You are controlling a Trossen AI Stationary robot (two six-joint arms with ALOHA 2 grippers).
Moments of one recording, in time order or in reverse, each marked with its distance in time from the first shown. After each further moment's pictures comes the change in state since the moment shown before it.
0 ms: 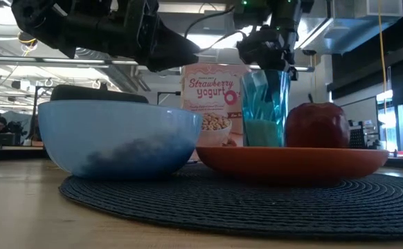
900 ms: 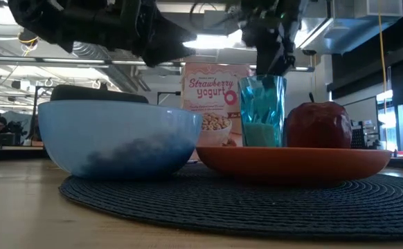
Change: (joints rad) left arm 0.000 -0.051 0.000 -0.026 -0.003 -0.045; right arm 0.005 -0.087 0.000 0.046 0.085 -0.022
